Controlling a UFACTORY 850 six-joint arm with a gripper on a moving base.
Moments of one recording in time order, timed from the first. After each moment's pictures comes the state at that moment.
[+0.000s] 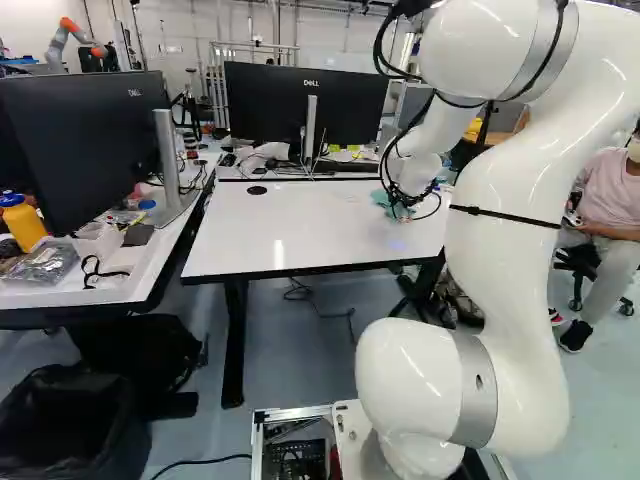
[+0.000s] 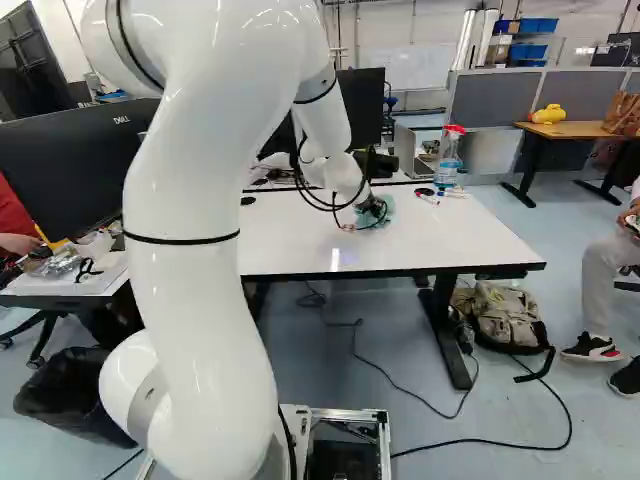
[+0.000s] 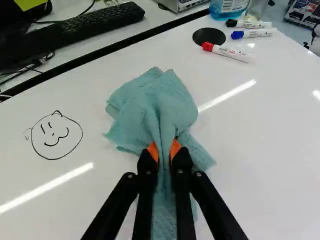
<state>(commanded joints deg) -20.4 -22.0 -54.7 5.9 12.4 0.0</state>
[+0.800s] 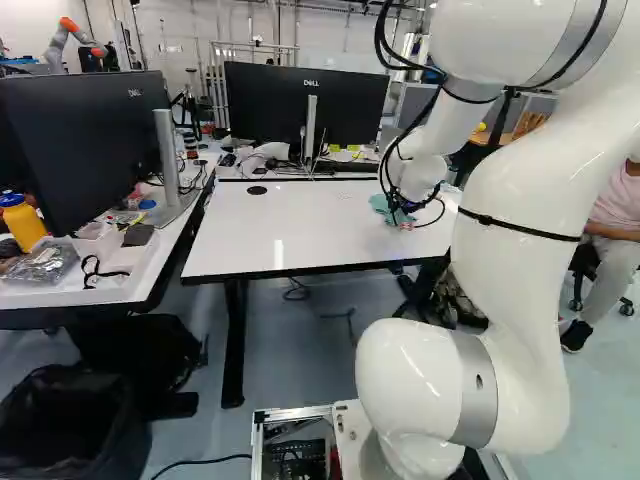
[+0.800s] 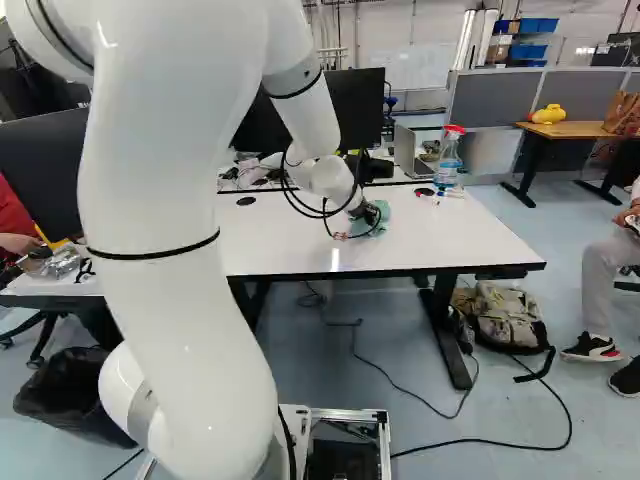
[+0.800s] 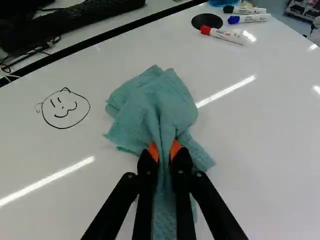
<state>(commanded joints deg) -20.1 -15.3 -47.5 5.9 12.4 0.0</state>
